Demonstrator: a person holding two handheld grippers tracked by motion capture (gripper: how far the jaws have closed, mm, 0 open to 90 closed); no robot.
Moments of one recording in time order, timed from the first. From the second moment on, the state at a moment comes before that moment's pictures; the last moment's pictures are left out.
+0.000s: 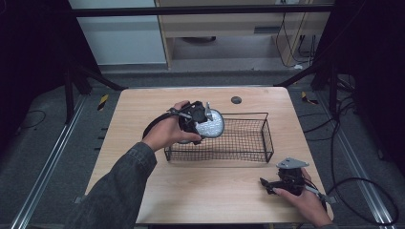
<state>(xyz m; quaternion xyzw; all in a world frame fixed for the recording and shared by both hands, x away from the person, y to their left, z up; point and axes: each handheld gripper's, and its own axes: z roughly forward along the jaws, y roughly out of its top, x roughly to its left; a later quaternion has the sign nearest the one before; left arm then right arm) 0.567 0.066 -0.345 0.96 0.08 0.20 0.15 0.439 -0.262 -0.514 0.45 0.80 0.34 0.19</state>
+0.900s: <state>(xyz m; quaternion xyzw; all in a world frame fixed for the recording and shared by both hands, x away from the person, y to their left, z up) 0.576 0.064 -0.375 0.97 0.06 0.18 0.12 0.439 -0.263 -0.514 0.45 0.80 0.34 0.20</state>
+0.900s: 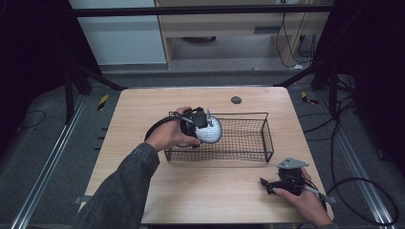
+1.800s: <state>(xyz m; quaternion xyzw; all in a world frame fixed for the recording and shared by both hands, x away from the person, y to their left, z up) 0.581 0.070 -0.388 0.98 0.06 0.17 0.10 0.439 -0.262 -0.514 0.45 0.80 0.34 0.20</state>
